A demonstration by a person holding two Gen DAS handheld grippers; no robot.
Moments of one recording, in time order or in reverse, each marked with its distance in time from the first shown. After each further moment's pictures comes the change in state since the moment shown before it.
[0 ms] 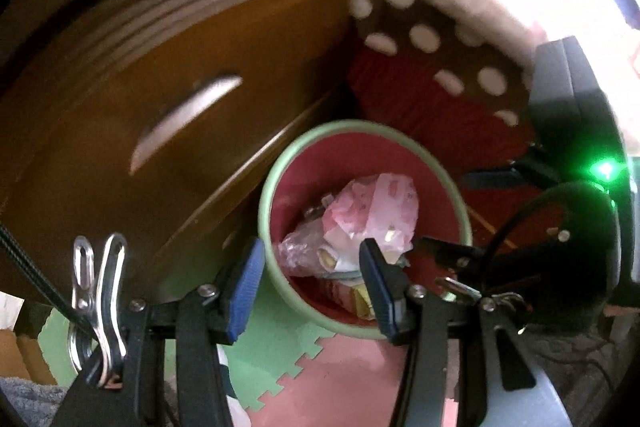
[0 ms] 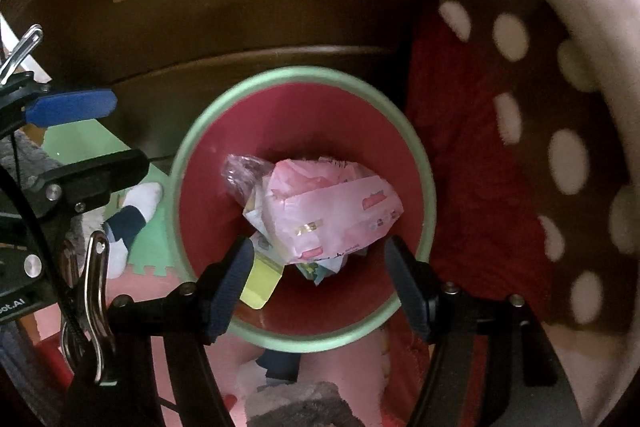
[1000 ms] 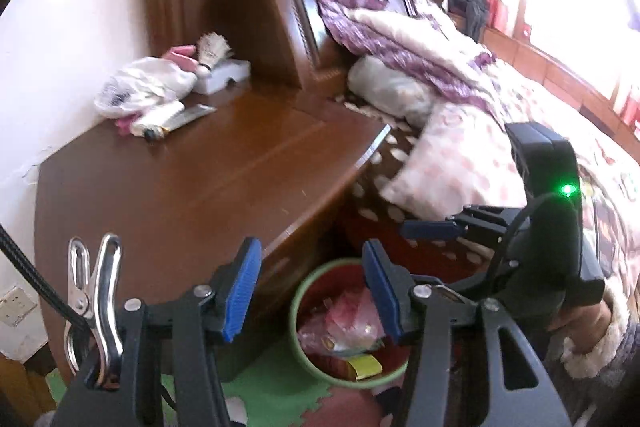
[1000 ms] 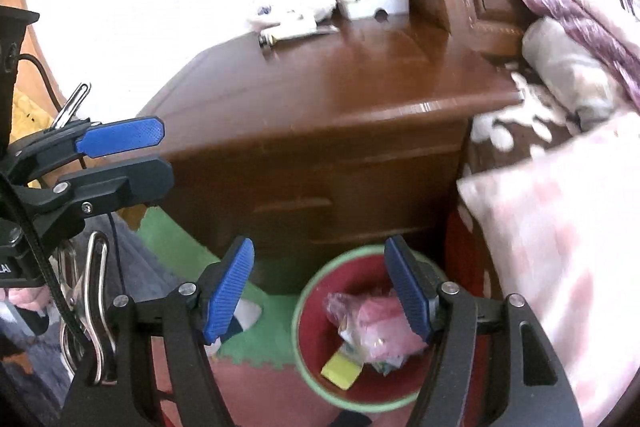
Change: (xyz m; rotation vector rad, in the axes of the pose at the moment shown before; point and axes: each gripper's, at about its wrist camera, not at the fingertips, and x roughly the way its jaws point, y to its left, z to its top) left arm -0.173 0.040 0.075 -0.044 -0.317 -0.022; right arm -0.143 -0.010 0.061 0.046 -0.414 0.302
